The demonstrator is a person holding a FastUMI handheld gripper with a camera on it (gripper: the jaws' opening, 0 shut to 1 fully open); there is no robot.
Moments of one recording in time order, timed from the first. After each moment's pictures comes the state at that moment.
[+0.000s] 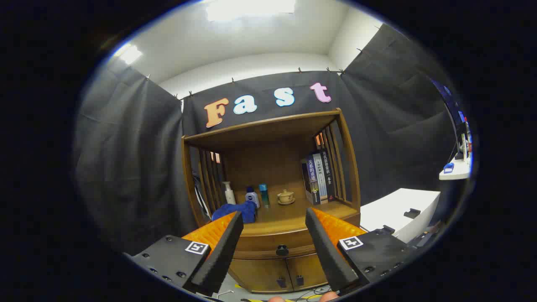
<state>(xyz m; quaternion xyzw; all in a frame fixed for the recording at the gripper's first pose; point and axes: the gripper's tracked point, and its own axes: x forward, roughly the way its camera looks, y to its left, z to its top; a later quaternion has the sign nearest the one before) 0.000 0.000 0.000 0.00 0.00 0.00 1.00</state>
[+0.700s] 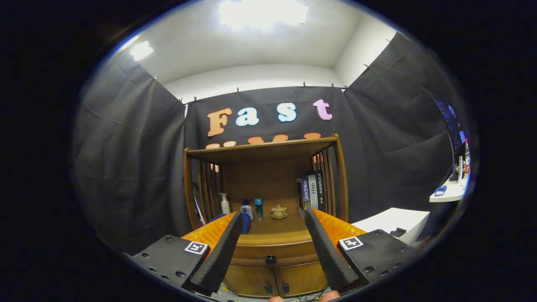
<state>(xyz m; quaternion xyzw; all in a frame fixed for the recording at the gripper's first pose) -0.023 -0.010 0.038 -0.03 -0.03 0.00 1.00</state>
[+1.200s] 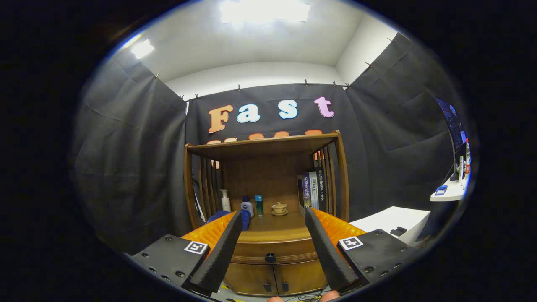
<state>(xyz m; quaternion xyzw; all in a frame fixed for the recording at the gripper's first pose) -0.021 -0.008 0.031 -0.03 -0.02 0.00 1.00</state>
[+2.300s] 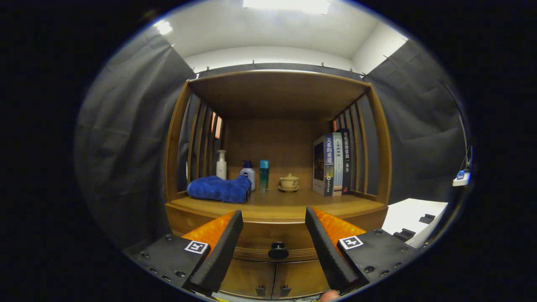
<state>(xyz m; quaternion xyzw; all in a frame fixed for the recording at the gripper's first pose) 0.129 0.002 -0.175 -0.10 0.05 0.01 0.99</state>
